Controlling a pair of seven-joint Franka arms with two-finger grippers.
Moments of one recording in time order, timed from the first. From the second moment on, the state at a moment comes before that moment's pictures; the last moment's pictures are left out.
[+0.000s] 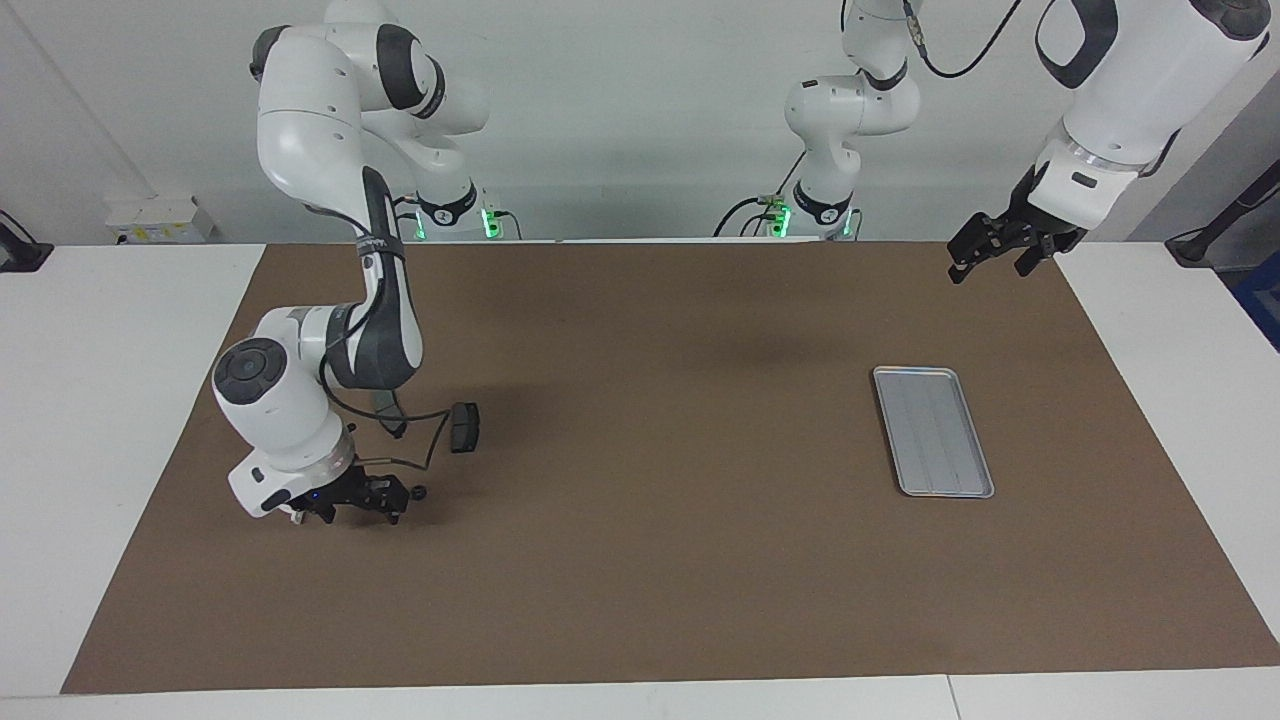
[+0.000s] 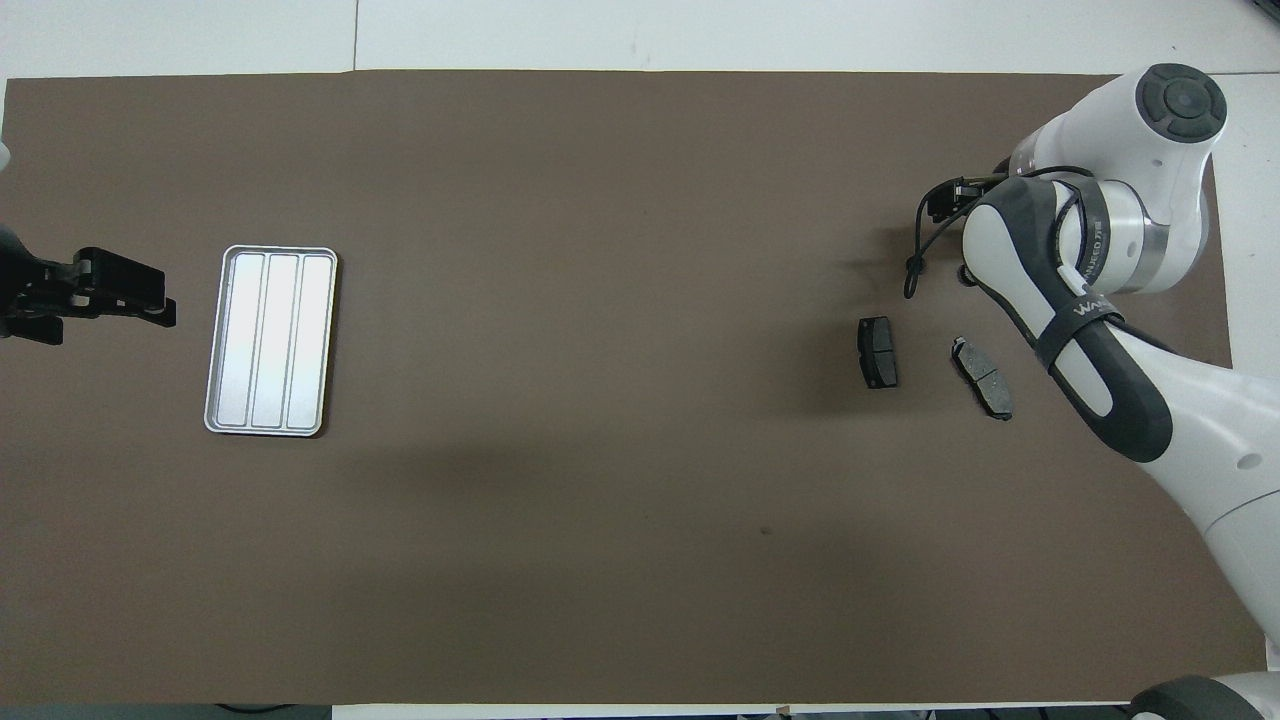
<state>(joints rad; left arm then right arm) -0.02 0.02 -0.02 -1.55 -0.04 1.50 -0.12 -0.02 0.59 0.01 -1.51 -0.02 2.16 0.05</state>
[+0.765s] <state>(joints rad) 0.00 0.00 -0.01 -1.60 -0.04 1.54 -0.13 -0.04 0.55 0.01 -1.54 -0.02 2.07 0.03</state>
